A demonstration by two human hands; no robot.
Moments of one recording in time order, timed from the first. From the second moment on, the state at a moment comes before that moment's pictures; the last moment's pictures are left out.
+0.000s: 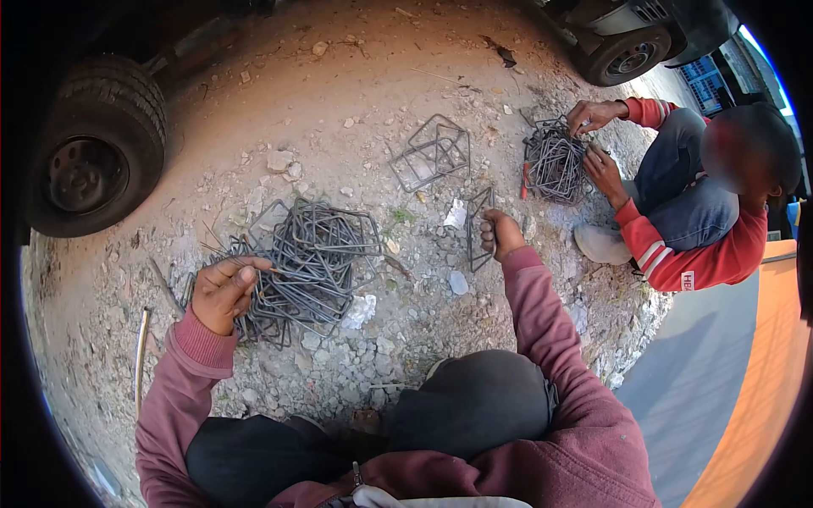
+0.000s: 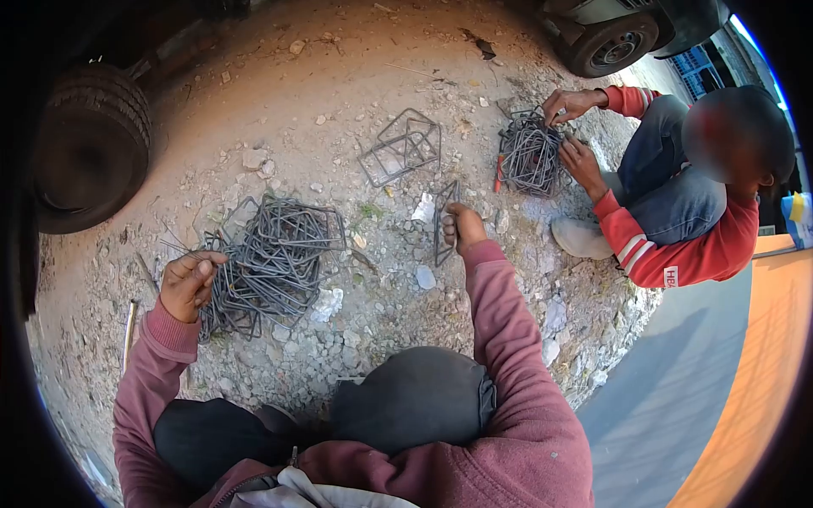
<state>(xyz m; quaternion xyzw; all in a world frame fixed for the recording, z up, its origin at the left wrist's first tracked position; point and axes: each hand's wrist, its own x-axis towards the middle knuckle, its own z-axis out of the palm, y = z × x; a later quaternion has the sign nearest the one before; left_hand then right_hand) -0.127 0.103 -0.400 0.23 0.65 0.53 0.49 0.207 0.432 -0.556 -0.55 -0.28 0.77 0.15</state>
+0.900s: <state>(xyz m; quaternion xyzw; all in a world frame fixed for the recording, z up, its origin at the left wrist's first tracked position) -0.142 0.116 -0.413 0.18 0.65 0.56 0.48 0.123 0.474 -0.609 -0.37 -0.90 0.19 0.13</state>
